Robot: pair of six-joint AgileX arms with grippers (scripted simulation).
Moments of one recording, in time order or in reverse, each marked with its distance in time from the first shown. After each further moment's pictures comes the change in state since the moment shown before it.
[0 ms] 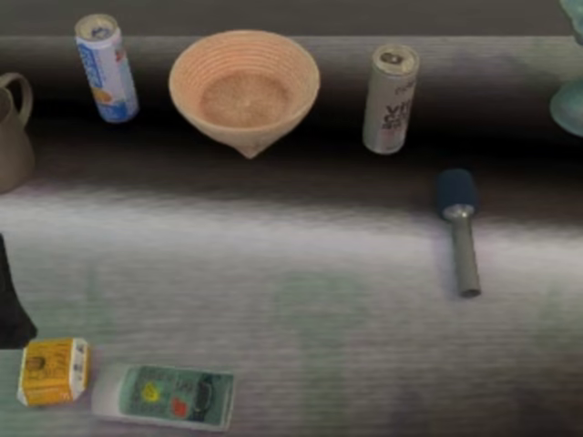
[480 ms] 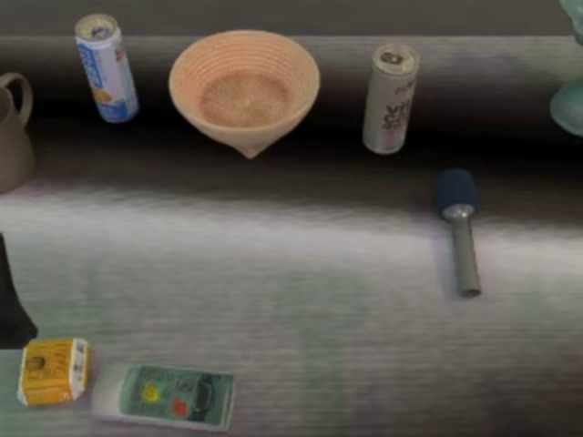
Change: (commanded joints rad) left arm 0.000 0.000 0.000 0.000 0.000 0.000; right arm 0.063 0.219 0.197 -0.134 0.005 0.065
